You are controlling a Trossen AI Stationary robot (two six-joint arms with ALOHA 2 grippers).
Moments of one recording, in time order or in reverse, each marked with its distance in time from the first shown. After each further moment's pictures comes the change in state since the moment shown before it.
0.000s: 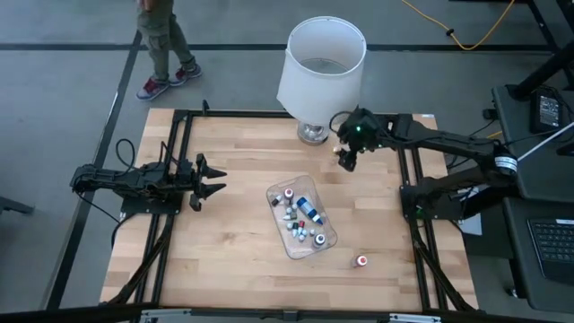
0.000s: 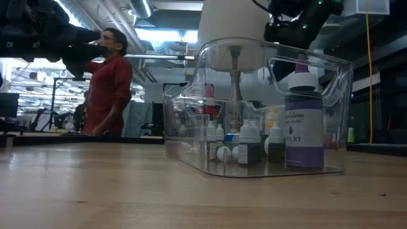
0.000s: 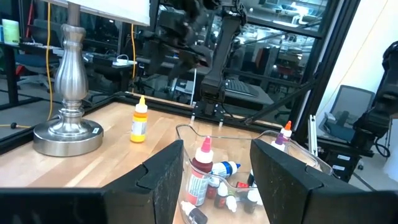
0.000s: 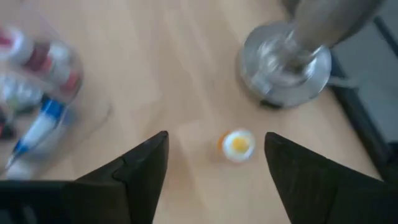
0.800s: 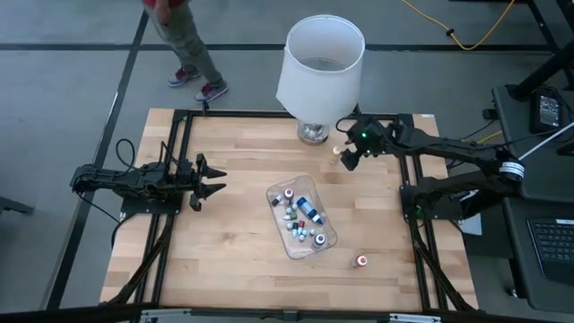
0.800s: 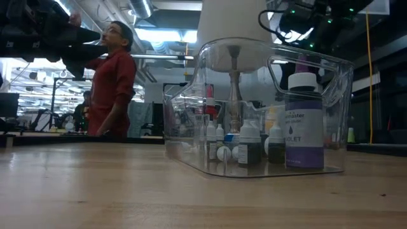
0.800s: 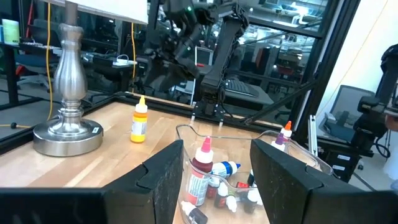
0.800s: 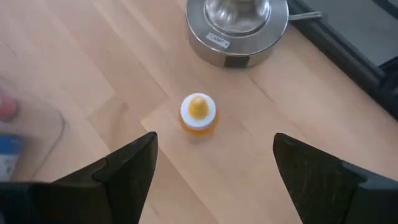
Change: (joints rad) left arm 0.000 0.000 0.000 0.000 0.000 0.000; right arm -0.068 -0.068 -0.192 0.115 0.082 0.229
